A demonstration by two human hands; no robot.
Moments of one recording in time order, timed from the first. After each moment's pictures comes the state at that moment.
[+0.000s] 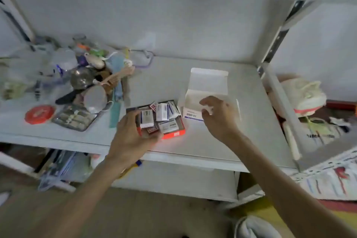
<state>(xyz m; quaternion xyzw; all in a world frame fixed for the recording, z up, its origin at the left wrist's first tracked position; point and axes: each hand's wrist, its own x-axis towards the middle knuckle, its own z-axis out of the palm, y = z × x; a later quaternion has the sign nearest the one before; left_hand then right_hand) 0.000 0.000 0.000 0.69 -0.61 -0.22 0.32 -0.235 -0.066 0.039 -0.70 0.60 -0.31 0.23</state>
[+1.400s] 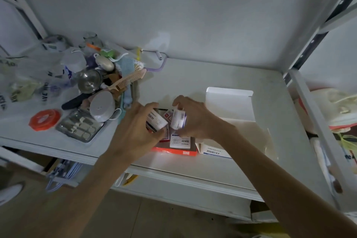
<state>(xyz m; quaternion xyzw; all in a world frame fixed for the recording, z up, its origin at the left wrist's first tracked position) 0.013 -0.043 0.035 0.70 -0.65 -0.11 0.28 -0.158 -0.127 0.045 -0.85 0.44 -0.10 0.28</state>
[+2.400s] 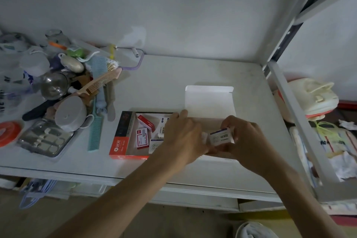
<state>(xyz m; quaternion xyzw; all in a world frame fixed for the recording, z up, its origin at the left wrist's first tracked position) -0.124 -0.089 0.040 0.60 -0.80 -0.01 0.03 -0.291 -0.081 0.043 -0.74 0.61 -0.16 0.23</state>
